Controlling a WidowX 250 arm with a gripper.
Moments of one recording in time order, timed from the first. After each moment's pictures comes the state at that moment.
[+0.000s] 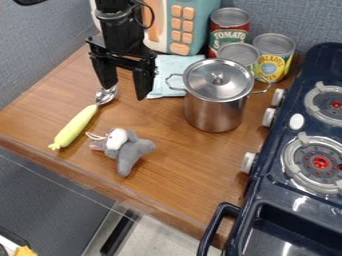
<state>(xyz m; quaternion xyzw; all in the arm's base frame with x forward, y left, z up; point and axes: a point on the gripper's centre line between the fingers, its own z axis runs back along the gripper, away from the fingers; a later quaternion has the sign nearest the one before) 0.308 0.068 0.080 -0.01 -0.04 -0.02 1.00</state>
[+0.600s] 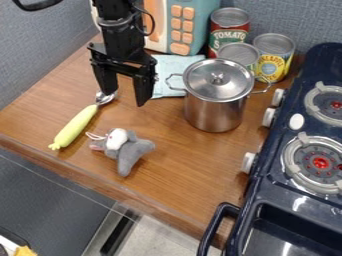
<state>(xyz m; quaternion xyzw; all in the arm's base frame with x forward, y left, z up) 0.306 0.068 0.071 -0.01 -0.03 -0.03 1.00</state>
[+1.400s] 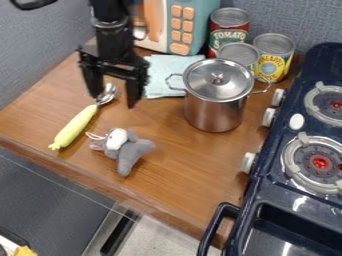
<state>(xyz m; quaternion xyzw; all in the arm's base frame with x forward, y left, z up) 0.296 0.088 0.068 0.02 0.00 0.06 1.00</state>
